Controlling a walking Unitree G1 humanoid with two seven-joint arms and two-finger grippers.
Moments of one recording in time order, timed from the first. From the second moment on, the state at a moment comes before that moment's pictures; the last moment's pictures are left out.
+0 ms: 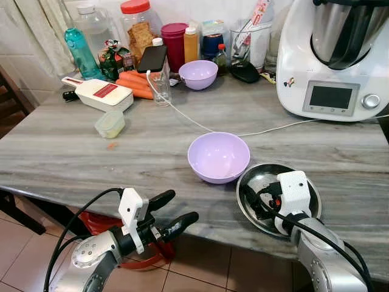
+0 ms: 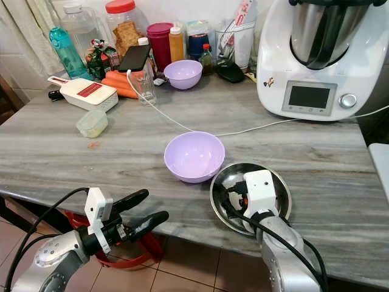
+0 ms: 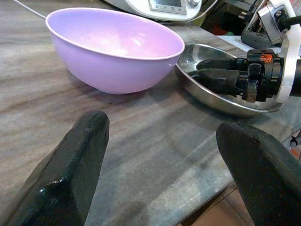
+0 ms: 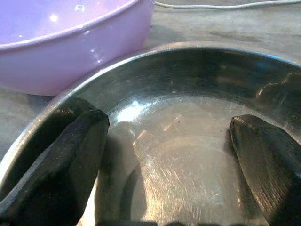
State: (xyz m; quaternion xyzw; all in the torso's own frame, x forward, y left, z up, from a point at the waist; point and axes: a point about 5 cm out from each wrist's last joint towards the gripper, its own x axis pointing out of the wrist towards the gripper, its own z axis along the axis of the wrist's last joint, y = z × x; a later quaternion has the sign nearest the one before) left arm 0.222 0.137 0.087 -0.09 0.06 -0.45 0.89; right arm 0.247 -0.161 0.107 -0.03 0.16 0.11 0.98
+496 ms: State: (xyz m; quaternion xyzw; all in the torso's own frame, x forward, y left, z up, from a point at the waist) left arm 0.230 0.139 0.094 -0.10 0.04 -0.42 0.90; right arm 0.259 -0.168 0.169 -0.01 -0.03 0.06 1.00
